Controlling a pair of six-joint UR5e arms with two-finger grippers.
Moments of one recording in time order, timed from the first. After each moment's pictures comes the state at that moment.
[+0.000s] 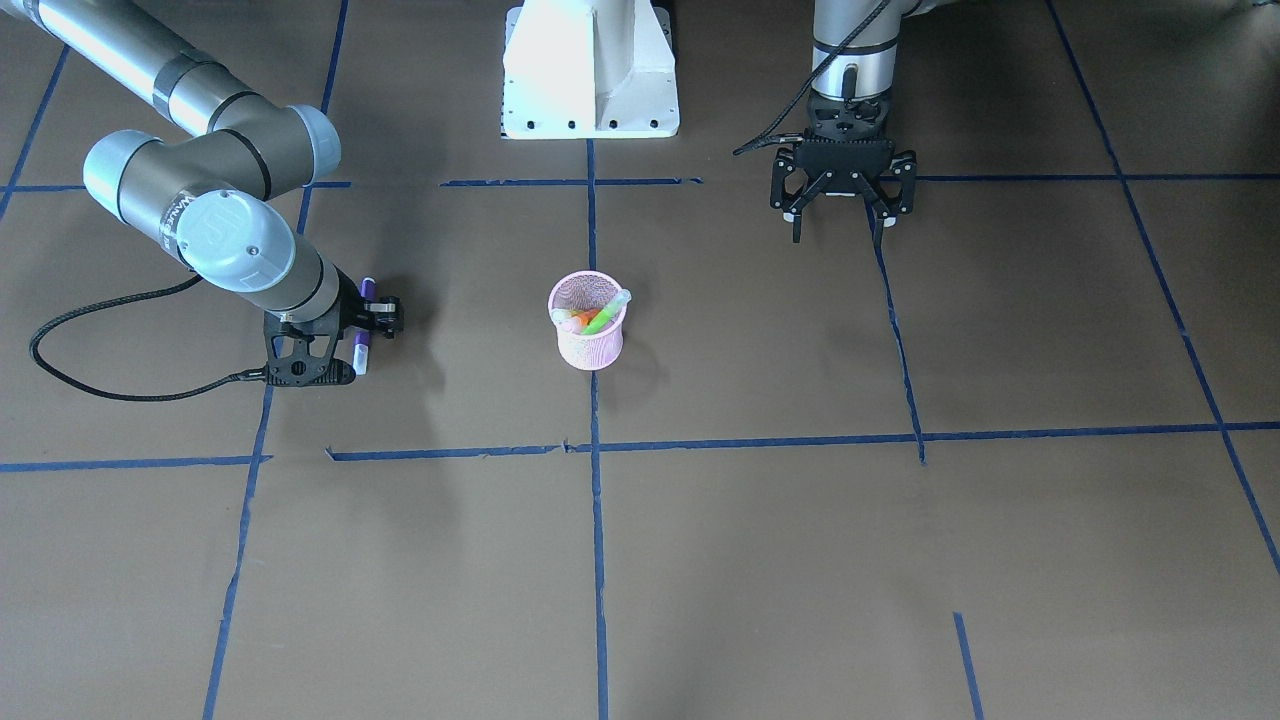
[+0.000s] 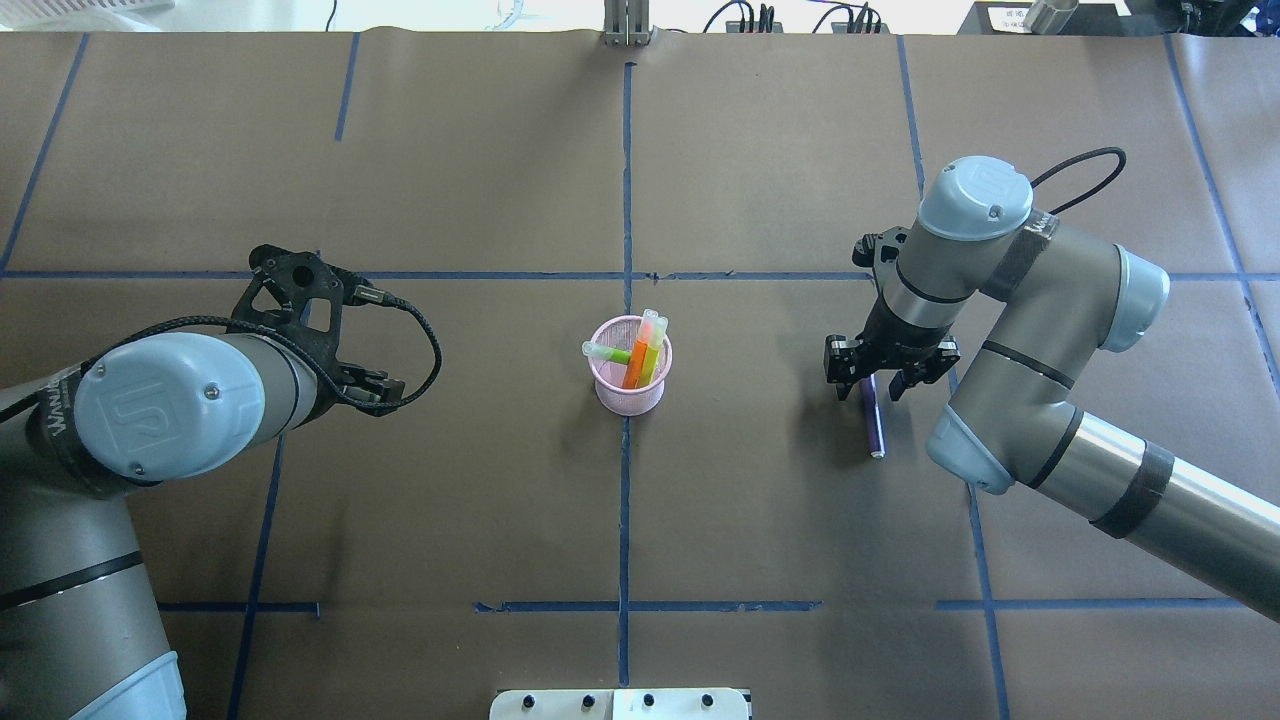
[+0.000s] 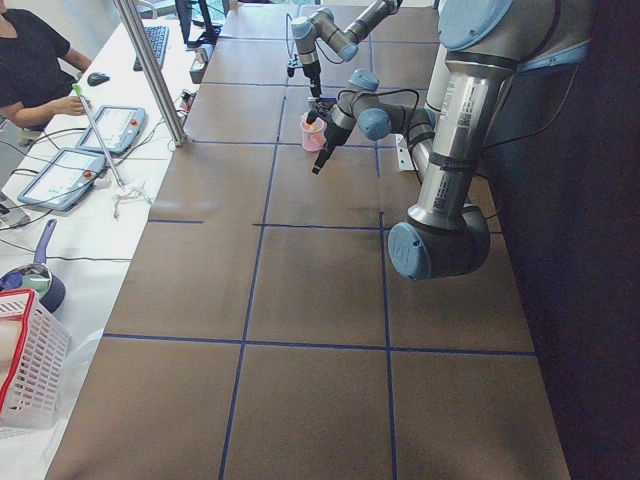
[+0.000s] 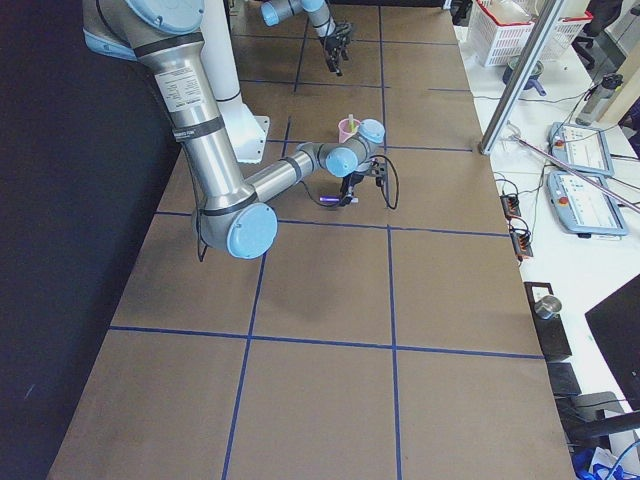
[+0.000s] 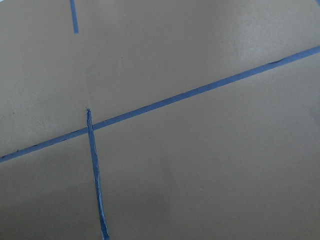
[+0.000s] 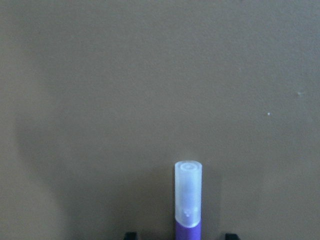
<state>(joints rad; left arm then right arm) -0.47 -1.85 -2.16 -1.47 -1.45 -0.94 0.71 -1.16 1.58 -1.48 2.23 0.96</state>
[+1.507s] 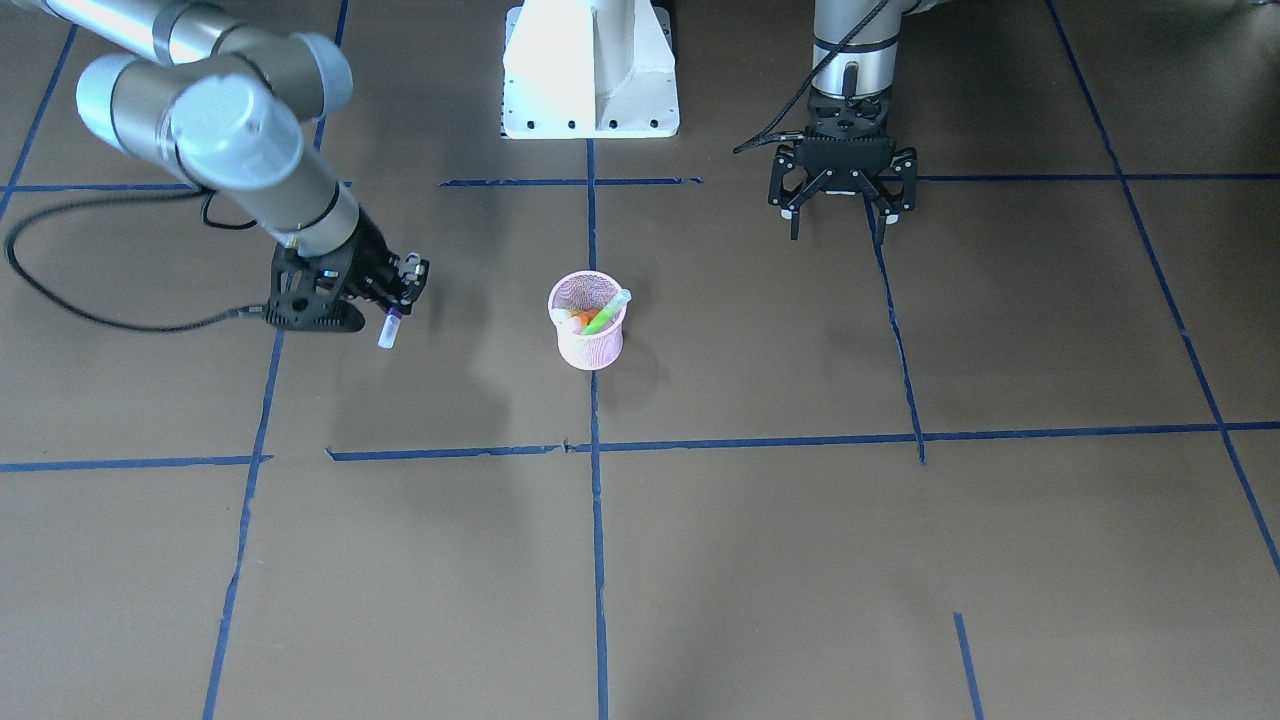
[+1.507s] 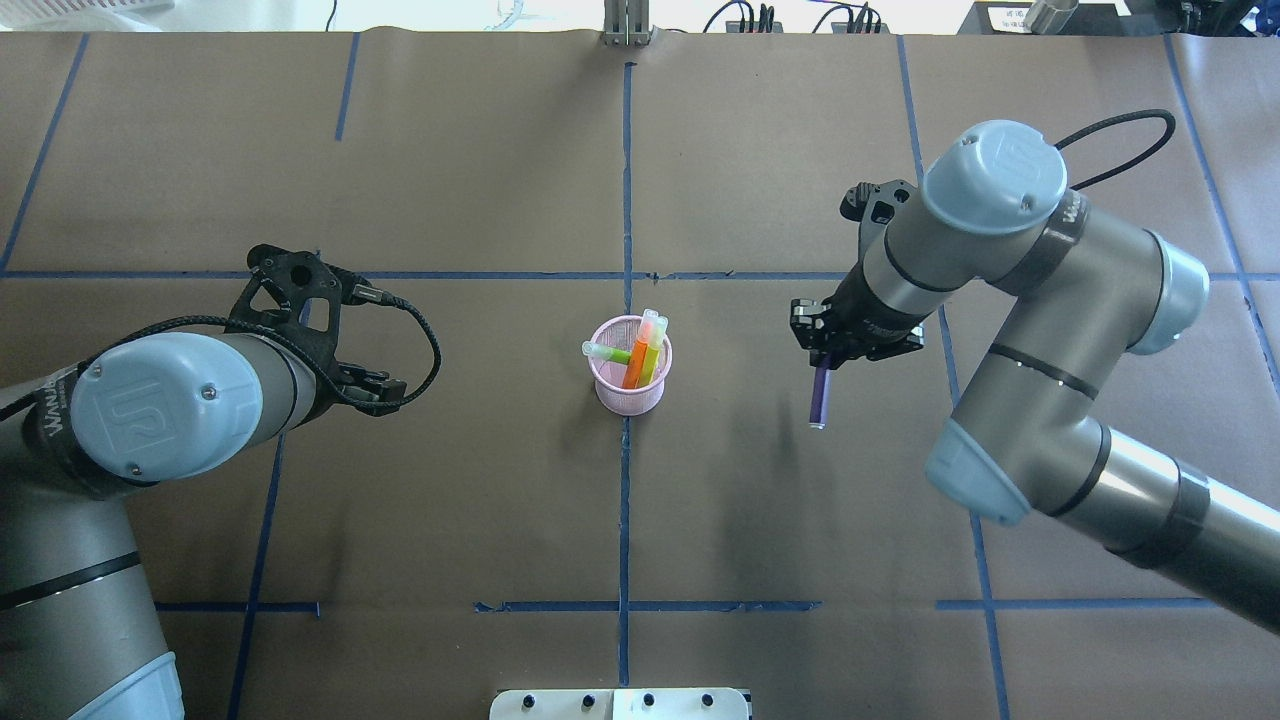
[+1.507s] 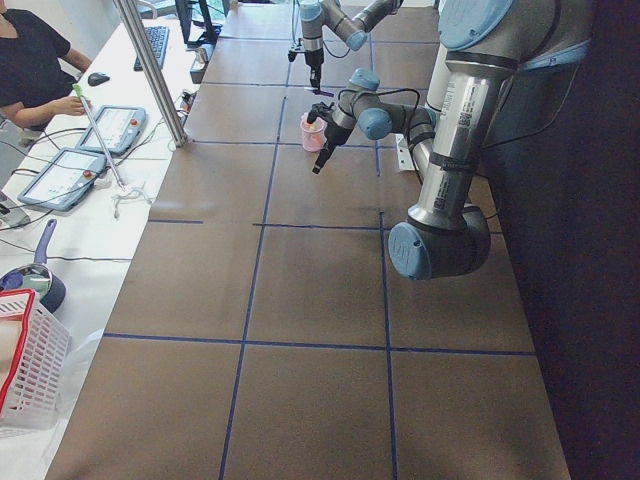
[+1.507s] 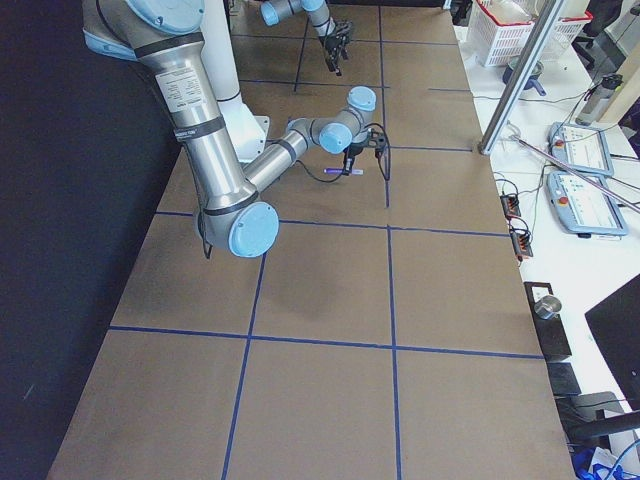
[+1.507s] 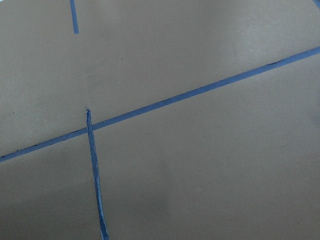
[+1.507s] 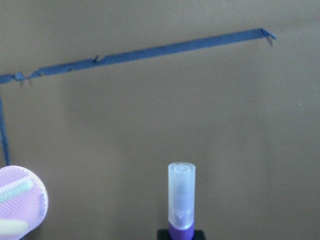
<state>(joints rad) -0.47 -1.85 -2.16 -1.47 -1.45 -0.94 0.66 -1.14 1.86 -1.49 2.01 1.29</state>
